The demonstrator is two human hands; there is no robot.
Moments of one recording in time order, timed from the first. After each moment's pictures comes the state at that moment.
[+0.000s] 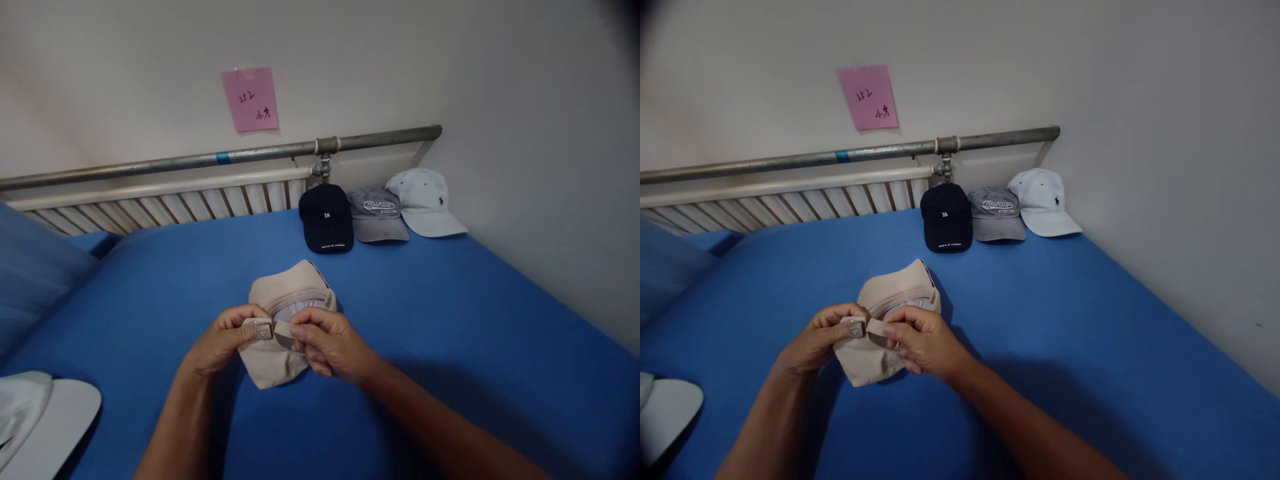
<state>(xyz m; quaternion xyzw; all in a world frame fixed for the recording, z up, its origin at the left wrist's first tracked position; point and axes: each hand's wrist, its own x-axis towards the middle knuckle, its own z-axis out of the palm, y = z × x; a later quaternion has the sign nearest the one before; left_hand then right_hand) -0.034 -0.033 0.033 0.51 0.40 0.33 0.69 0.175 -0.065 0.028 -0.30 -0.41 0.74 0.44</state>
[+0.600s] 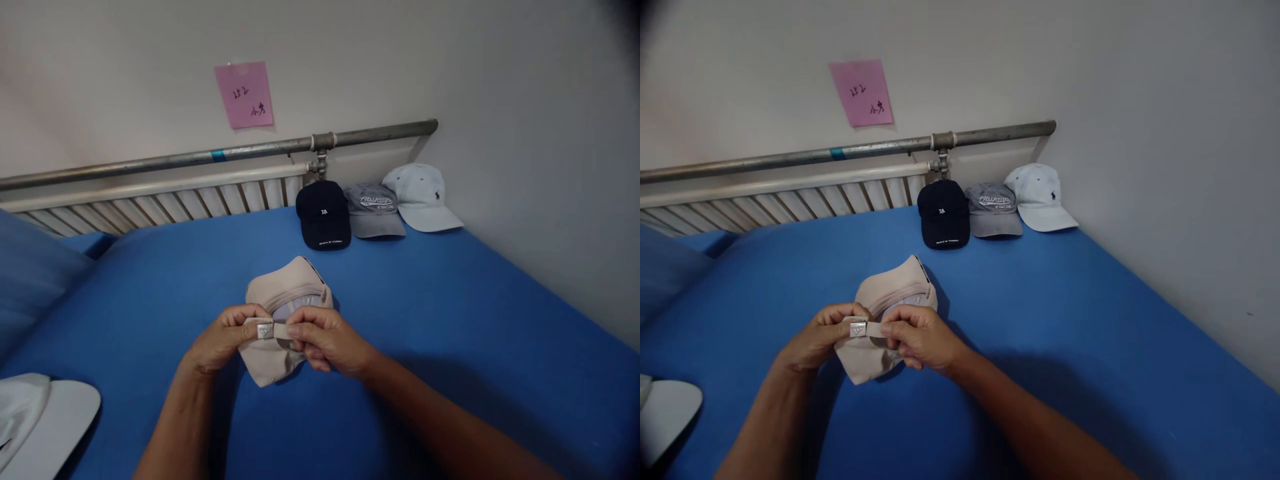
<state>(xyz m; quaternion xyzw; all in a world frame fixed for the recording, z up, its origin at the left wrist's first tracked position) -0.032 -0.032 0.031 0.50 0.42 0.31 0.69 0.177 -0.063 0.030 -0.31 -0.41 0.77 0.38</state>
